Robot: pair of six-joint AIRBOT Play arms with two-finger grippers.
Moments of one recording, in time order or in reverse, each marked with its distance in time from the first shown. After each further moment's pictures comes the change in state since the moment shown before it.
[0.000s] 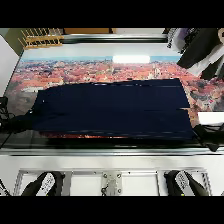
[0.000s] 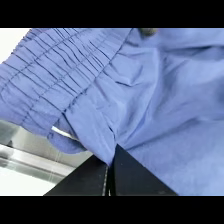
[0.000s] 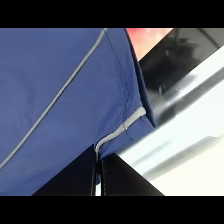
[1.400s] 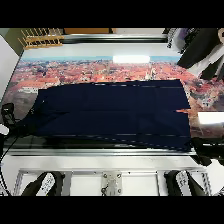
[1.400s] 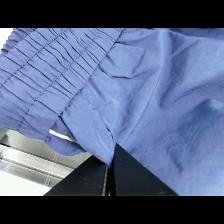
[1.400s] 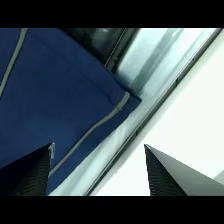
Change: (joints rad) left arm 0.000 -0.001 -0.166 -0.003 0.161 -0.002; right arm -0.171 0.061 -0.274 0.047 -0.114 0.082
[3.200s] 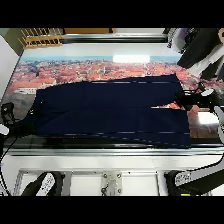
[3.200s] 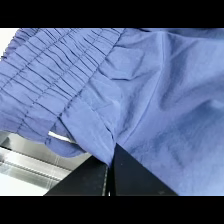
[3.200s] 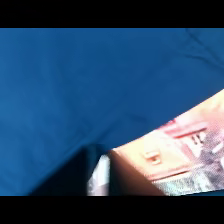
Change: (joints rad) left arm 0.000 0.000 0.000 0.002 0.015 0.001; right arm 0.530 -0.887 0.844 0.283 -0.286 -0.092
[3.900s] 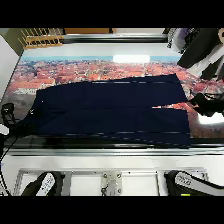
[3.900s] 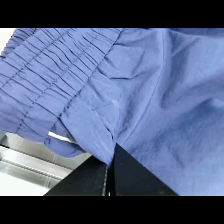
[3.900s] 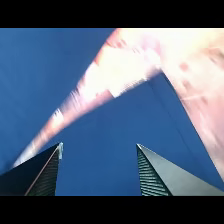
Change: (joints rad) left arm 0.000 -0.001 -0.002 -0.003 -0.003 -0.002; right arm -0.166 0.391 -0.198 -0.019 0.102 -0.084
